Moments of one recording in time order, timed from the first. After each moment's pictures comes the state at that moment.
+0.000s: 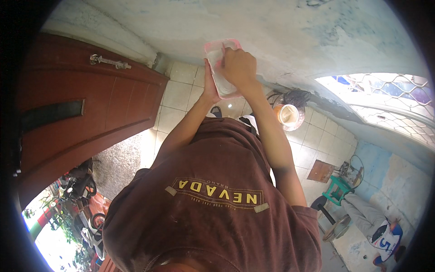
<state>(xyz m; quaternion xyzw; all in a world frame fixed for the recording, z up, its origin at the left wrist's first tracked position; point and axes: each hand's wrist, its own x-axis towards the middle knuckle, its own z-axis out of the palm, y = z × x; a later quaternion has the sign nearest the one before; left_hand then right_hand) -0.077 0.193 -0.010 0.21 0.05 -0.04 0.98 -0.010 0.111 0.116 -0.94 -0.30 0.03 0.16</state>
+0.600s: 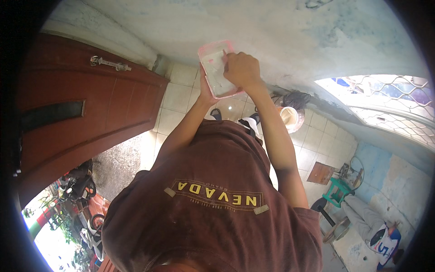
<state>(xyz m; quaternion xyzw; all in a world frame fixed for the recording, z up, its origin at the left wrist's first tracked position) -0.086 0.202 -0.010 0.04 -0.07 -0.09 0.99 0.006 0.097 0.095 -0.91 -0.38 0.00 0.16</state>
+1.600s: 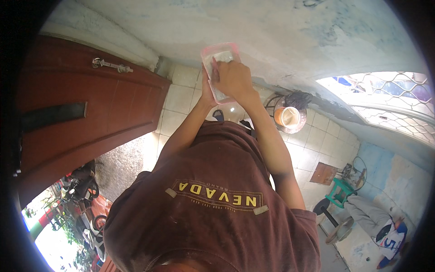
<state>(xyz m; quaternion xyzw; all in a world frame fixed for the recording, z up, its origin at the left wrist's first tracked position) -0.089 0.198 -0.005 0.15 0.04 -0.05 0.99 -0.031 0.102 0.116 -0.92 -0.36 0.04 0.15</state>
